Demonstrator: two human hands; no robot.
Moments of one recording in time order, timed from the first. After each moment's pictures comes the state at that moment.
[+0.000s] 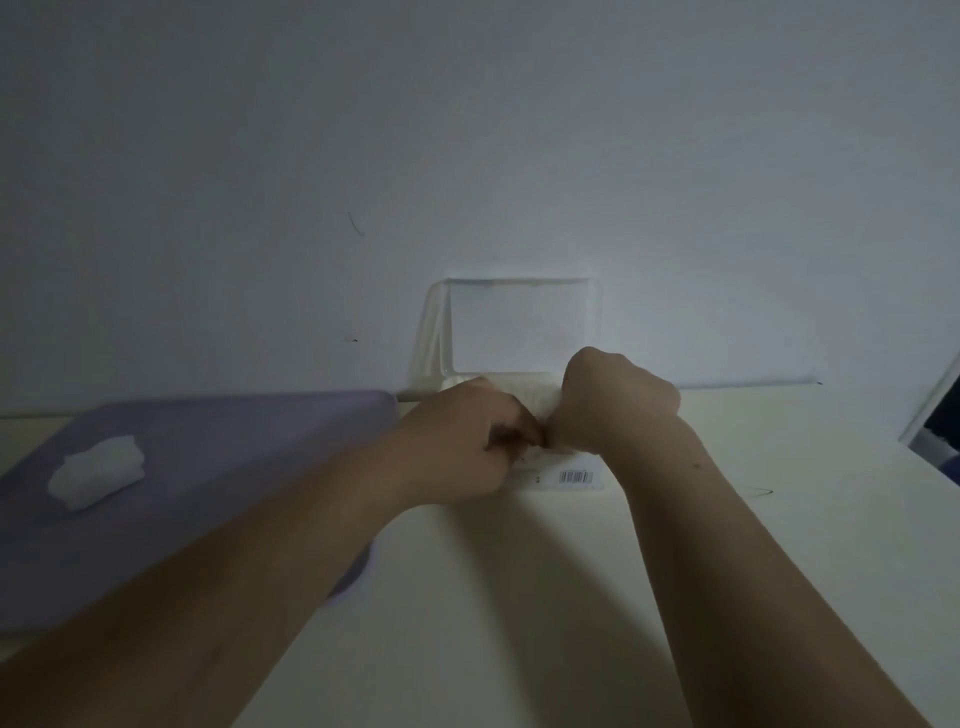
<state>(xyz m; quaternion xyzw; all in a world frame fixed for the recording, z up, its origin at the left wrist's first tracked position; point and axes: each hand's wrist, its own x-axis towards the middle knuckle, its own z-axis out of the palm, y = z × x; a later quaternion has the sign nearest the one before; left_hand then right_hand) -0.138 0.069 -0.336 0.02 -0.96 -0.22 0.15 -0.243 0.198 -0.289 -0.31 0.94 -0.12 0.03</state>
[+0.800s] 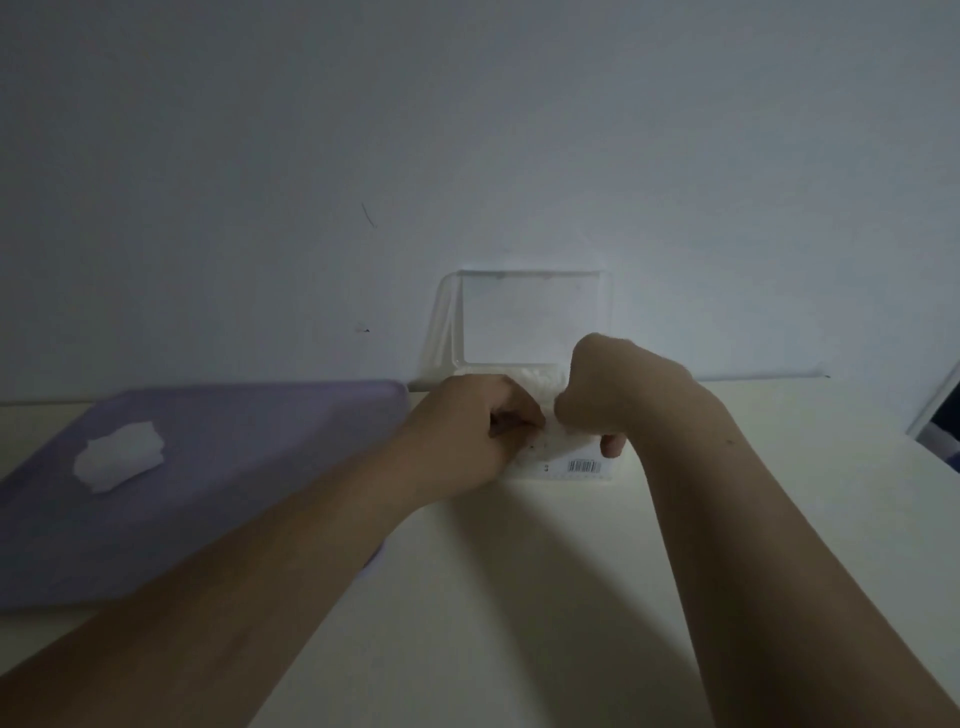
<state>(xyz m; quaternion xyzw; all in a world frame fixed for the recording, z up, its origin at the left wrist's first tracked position) -0.131 0.069 -0.352 0.07 -0.91 -0.34 0.24 -0.230 0.204 -0.267 -0.35 0.93 -0.11 0.07</state>
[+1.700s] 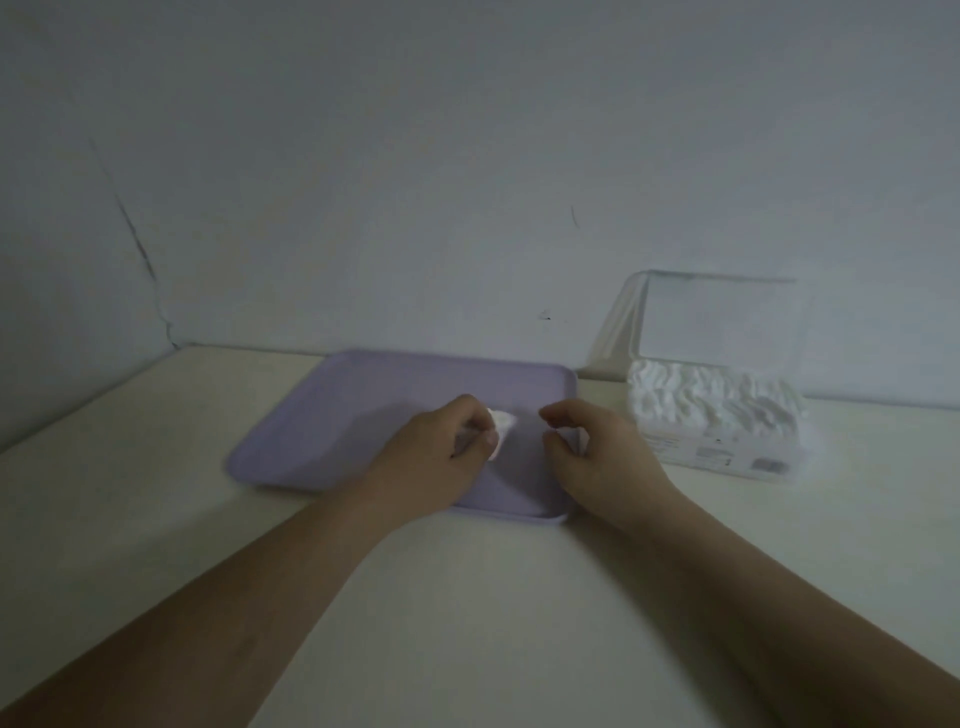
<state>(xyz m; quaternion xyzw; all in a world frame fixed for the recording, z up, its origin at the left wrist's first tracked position) 0.063 0.003 -0.372 0.29 -0.89 -0.27 0.24 -0.109 0.136 -0.366 -0.51 0.76 -0.39 0.08</state>
